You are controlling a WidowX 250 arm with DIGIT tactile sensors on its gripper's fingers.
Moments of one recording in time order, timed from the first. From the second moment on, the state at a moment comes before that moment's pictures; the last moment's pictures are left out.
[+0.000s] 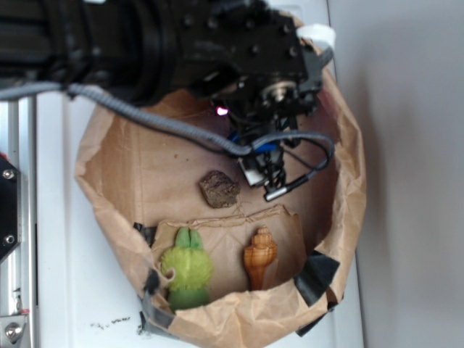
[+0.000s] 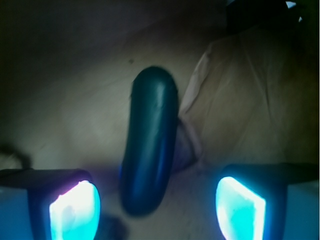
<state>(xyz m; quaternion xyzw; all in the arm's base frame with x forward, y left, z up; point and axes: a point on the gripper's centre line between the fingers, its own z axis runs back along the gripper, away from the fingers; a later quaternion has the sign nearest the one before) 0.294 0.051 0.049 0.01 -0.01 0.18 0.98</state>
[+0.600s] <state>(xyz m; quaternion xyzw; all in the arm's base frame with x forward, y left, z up) 0.283 0.050 0.058 -0.01 -0.02 0.16 0.99</state>
